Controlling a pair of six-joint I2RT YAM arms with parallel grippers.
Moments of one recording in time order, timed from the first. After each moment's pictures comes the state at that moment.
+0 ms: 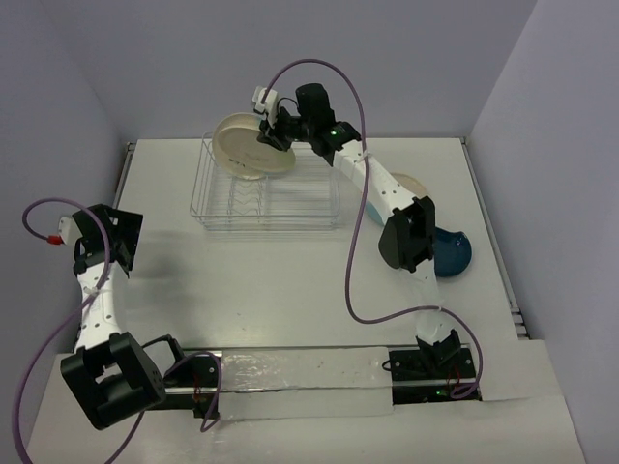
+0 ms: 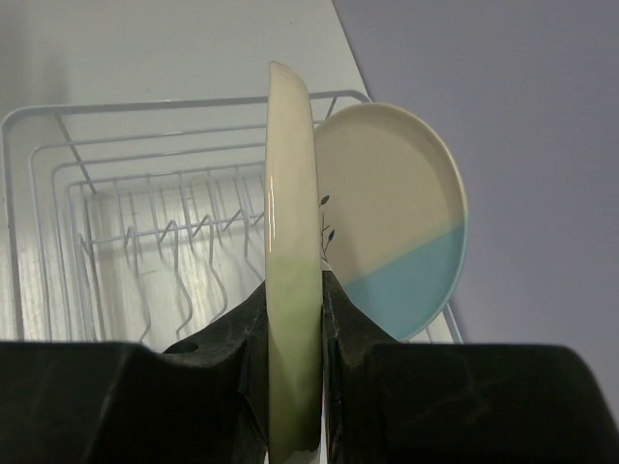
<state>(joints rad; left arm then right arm) 0.40 1.06 0.74 -0.38 -0.09 -0.97 0.56 2.27 2.34 -0.38 -0.56 -0.52</state>
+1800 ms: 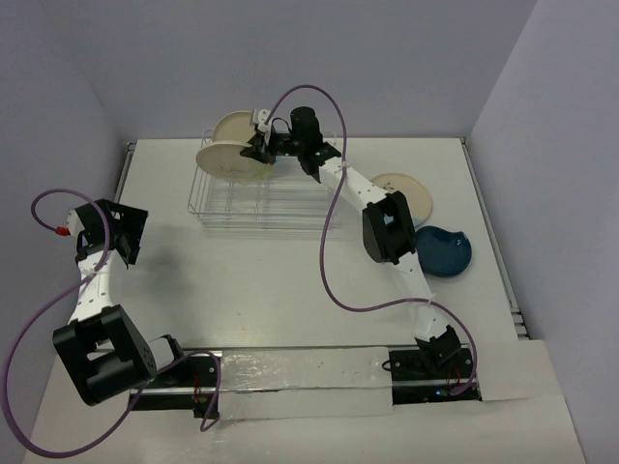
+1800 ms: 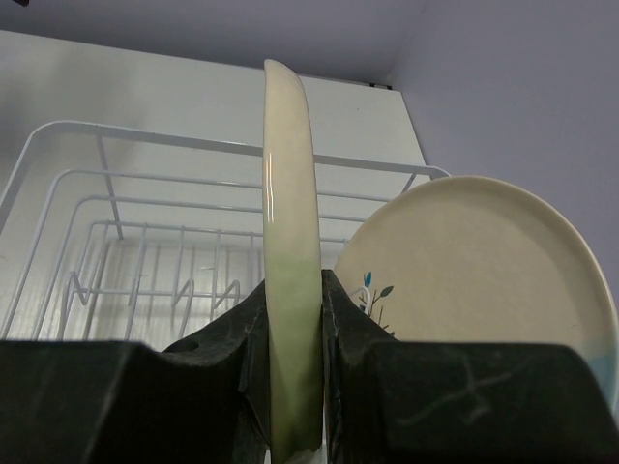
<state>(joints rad) 0.40 1.21 0.77 -0.28 -0.01 -0.94 0.54 2.53 2.31 0.12 -0.85 -0.38</state>
